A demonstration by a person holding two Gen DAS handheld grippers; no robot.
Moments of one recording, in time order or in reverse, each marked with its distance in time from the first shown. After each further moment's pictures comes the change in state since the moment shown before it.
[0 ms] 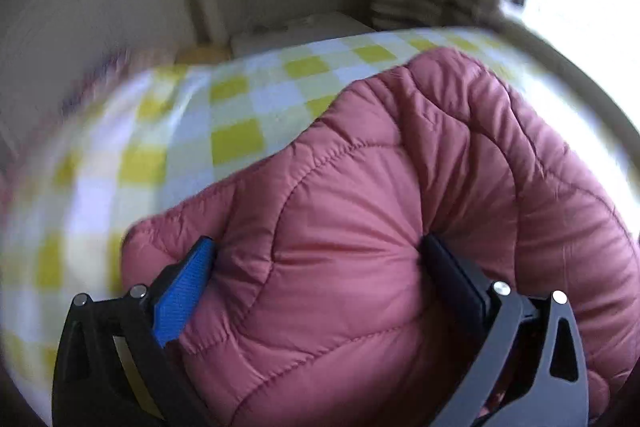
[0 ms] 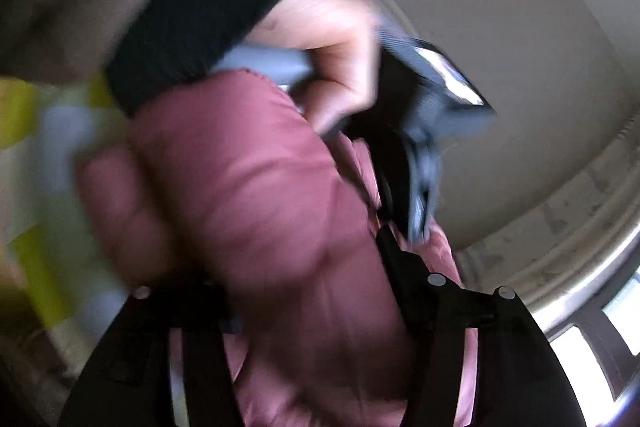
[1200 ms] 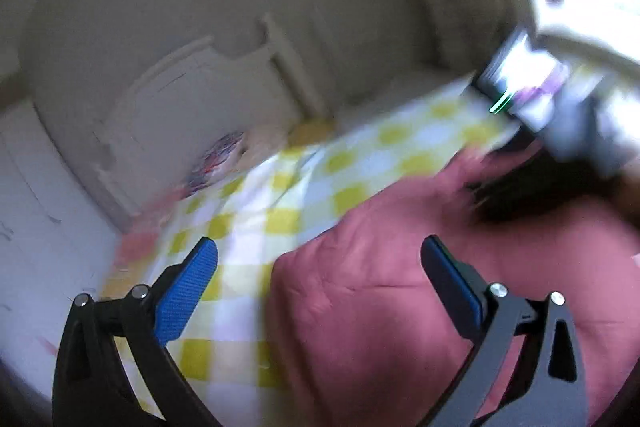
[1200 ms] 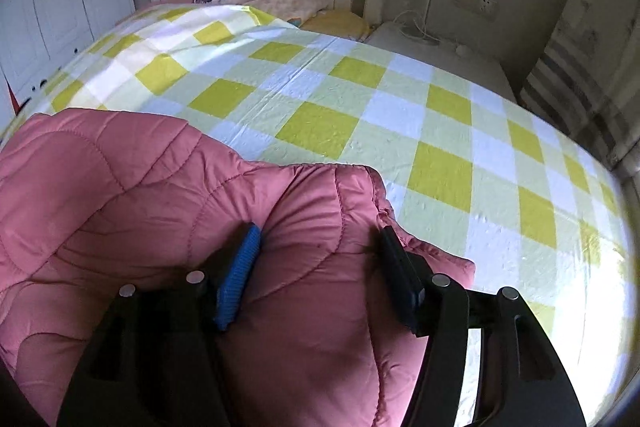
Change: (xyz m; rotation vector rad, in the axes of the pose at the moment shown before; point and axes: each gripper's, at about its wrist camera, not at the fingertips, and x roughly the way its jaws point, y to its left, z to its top) left arm -0.134 -0.074 -0.025 0.169 -0.289 0.407; right arm 0.238 -0.174 -0.057 0.705 0.386 0.389
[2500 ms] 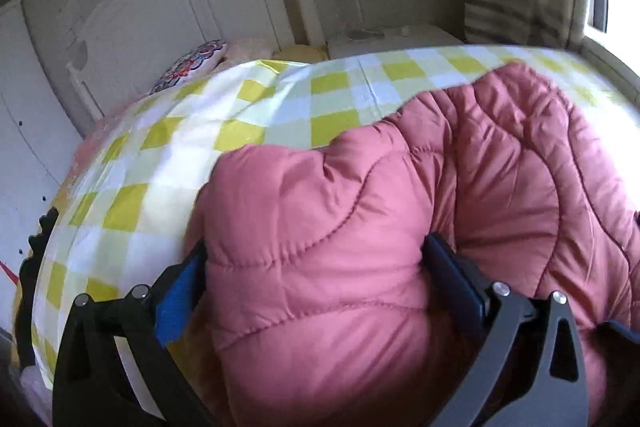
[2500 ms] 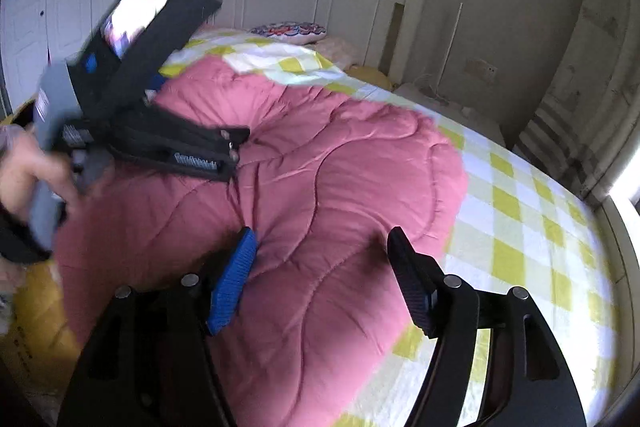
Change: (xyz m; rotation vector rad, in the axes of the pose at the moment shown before) left arm 0.119 0.017 -0.029 -0.193 0.272 -0.025; right arm -0.163 0.081 -0.131 -0.145 -0.217 0.014
